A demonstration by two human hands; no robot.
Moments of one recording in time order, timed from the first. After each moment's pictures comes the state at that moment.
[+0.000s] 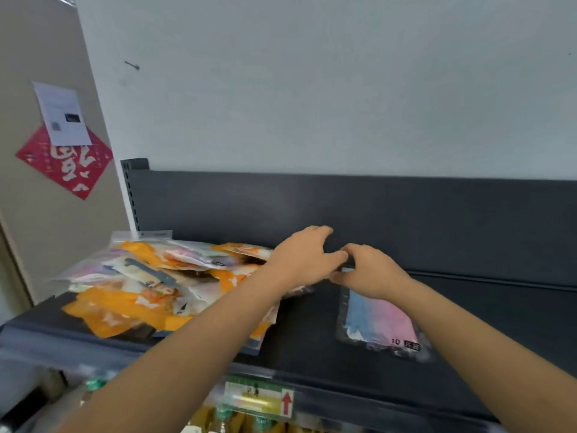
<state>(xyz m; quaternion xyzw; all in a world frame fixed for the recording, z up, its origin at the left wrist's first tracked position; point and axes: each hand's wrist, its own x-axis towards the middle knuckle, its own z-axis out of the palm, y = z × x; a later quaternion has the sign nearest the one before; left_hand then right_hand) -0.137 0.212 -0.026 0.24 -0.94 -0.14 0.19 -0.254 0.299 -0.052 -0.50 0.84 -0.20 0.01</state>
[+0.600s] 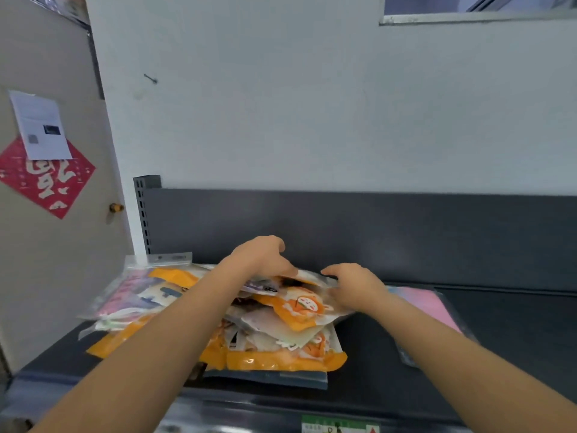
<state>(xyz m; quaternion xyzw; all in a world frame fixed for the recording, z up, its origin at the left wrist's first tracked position) -0.055 0.066 -0.011 0.33 -0.93 -0.13 0.07 -0.193 0.196 -0.063 -0.48 0.87 -0.12 -0.01</state>
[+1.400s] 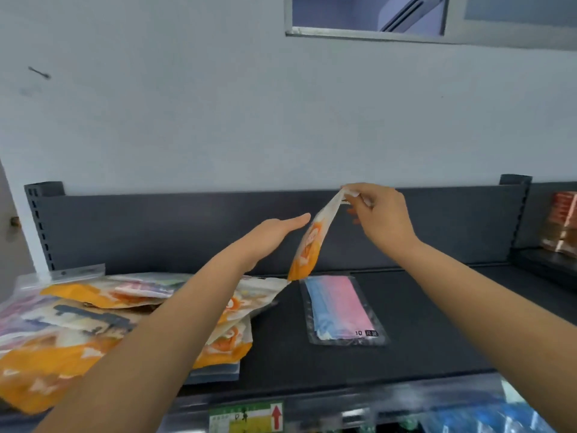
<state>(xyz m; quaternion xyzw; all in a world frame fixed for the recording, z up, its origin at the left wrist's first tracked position) -0.133 0.176 0.015 0.18 -0.84 -0.49 0.14 -0.236 0.344 0.031 -0.41 0.73 -0.51 -0.22</state>
